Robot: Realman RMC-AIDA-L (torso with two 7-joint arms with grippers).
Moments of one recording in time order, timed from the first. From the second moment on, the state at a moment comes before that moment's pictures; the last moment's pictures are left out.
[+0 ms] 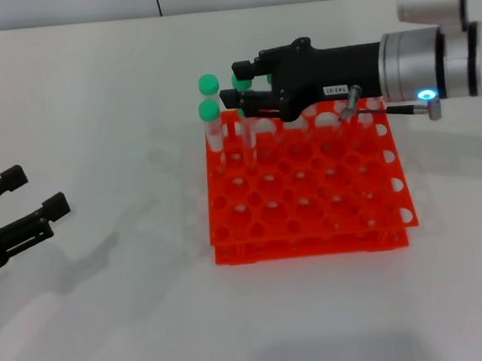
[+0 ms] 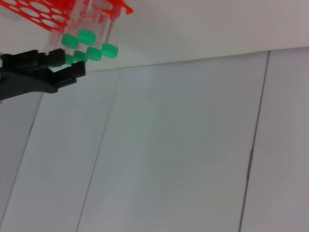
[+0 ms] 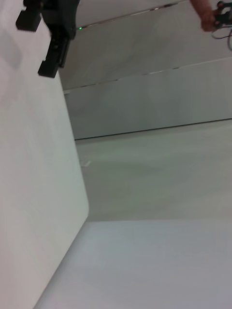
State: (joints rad) left arm -0.02 -2.08 0.82 0.97 1.59 1.57 -1.43; right arm 0.74 2.02 -1.48 -0.64 -1.34 -1.06 1.40
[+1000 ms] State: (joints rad) left arm -0.24 -1.98 0.80 0.81 1.77 1.71 -1.40; right arm 0.39 1.97 -1.24 -0.69 -1.43 -1.38 1.30
